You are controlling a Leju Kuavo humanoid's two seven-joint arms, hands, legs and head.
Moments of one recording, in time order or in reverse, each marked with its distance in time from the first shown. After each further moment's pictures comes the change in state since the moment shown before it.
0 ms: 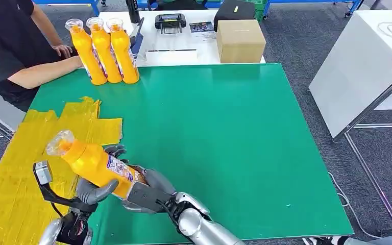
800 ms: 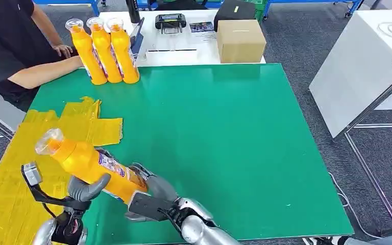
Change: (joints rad) left arm -0.001 0.003 0.045 -0.021 -0.078 0.005 -0.063; right arm 0.048 -0.031 -0.008 -0.053 0.059 -0.068 0.006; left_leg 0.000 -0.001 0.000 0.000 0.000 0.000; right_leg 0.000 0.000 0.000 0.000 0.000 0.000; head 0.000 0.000
